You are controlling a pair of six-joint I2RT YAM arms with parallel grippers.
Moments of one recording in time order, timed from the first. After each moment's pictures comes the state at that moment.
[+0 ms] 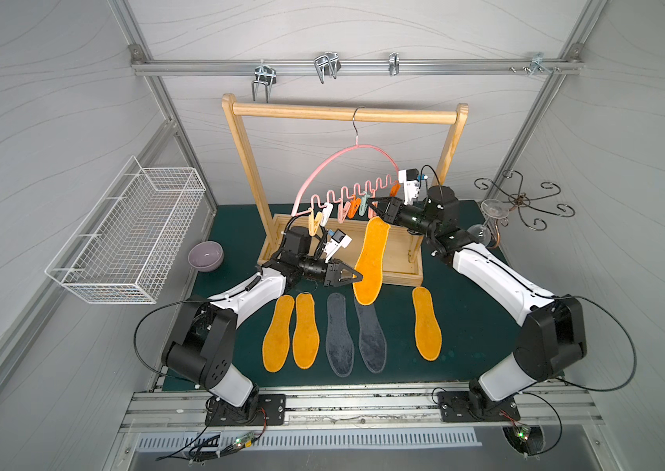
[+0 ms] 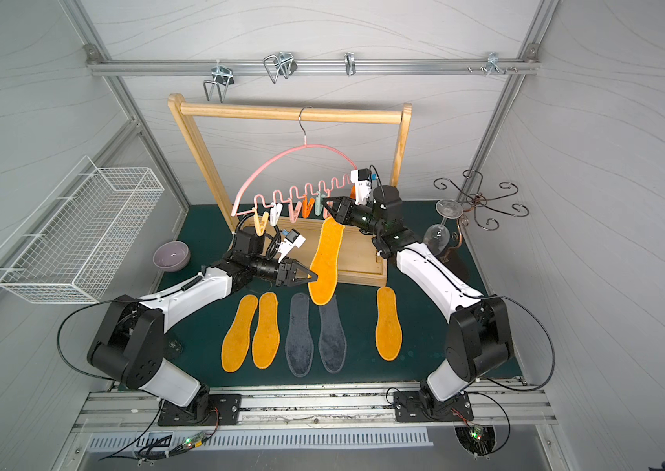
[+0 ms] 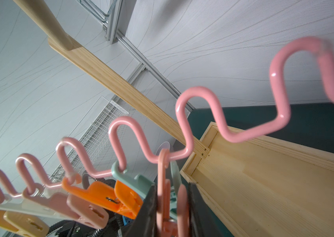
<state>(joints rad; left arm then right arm) -0.41 1.57 0.98 -0.01 1.21 -0.25 0.48 1.57 1.33 0.17 -0.55 0.69</state>
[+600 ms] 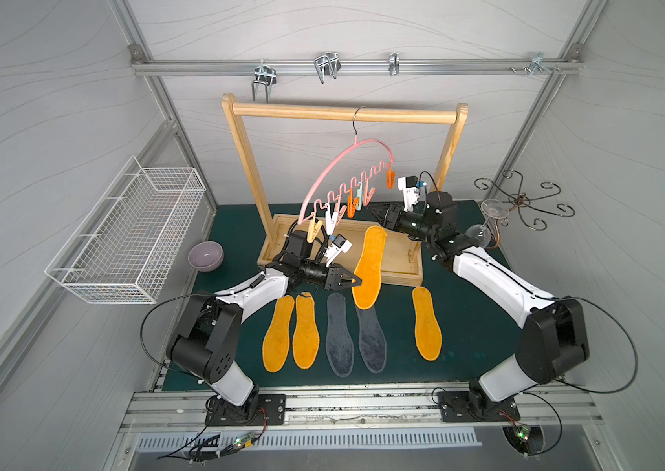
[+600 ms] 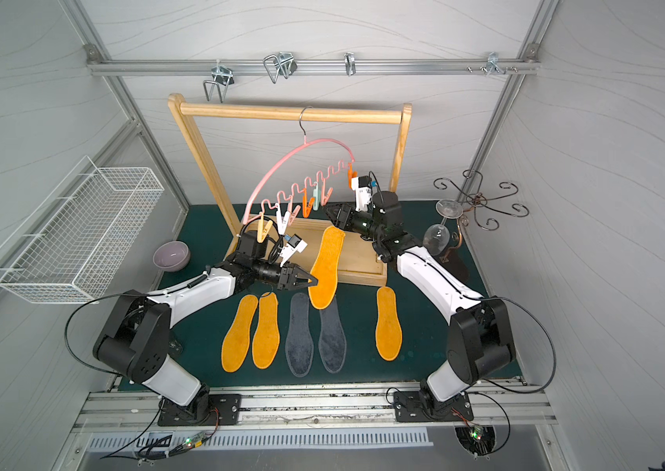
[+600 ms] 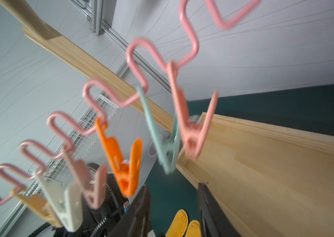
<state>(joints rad) -0.41 1.60 0.96 -0.03 1.20 -0.20 0.48 1.54 1.24 0.14 -0.53 0.68</state>
